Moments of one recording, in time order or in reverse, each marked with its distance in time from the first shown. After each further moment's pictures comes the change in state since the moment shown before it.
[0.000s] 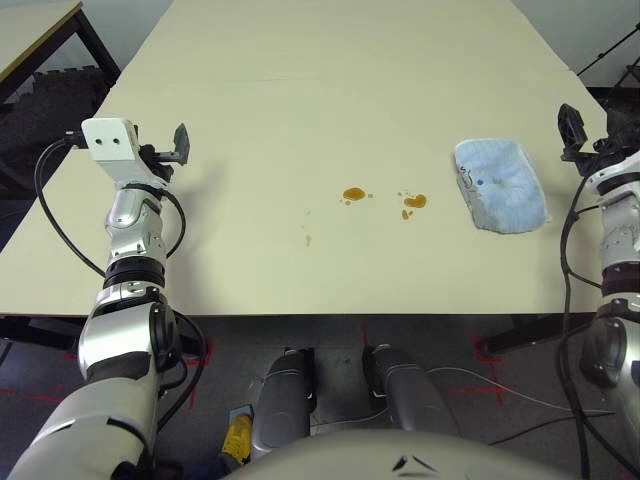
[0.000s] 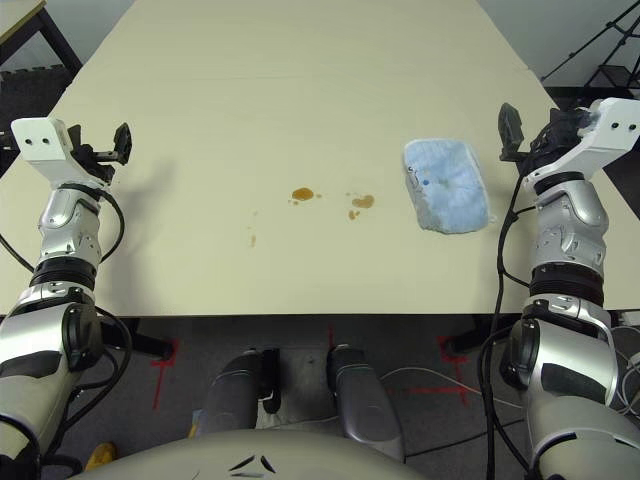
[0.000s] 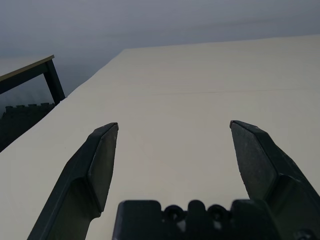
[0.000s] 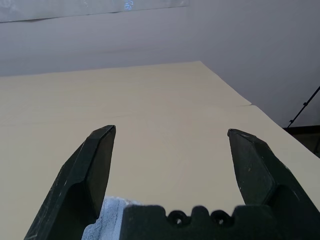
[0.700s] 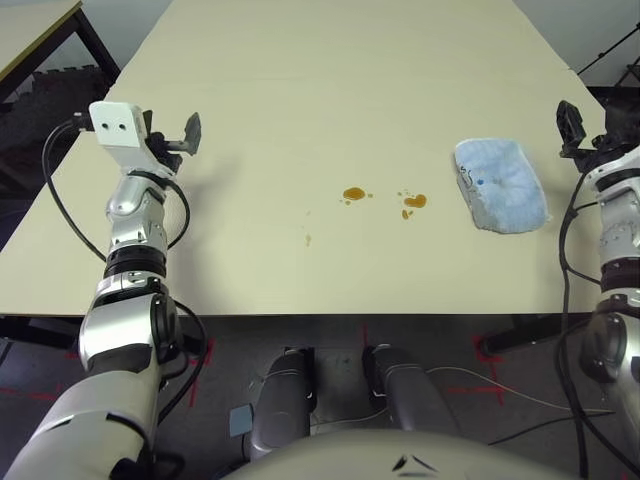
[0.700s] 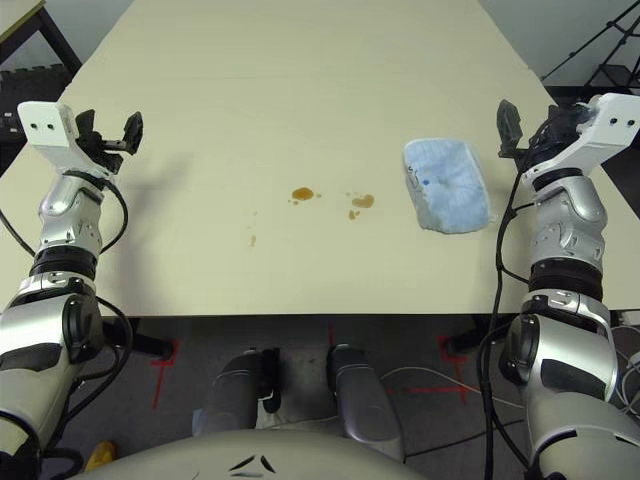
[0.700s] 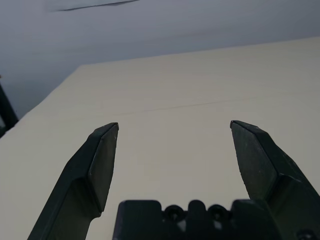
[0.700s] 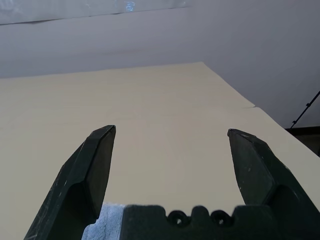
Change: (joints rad) left arm -0.060 -0.015 -0.040 -0.054 -0.026 0.094 -0.243; right arm -0.032 0.003 0.006 0.025 -0.006 0.000 0.000
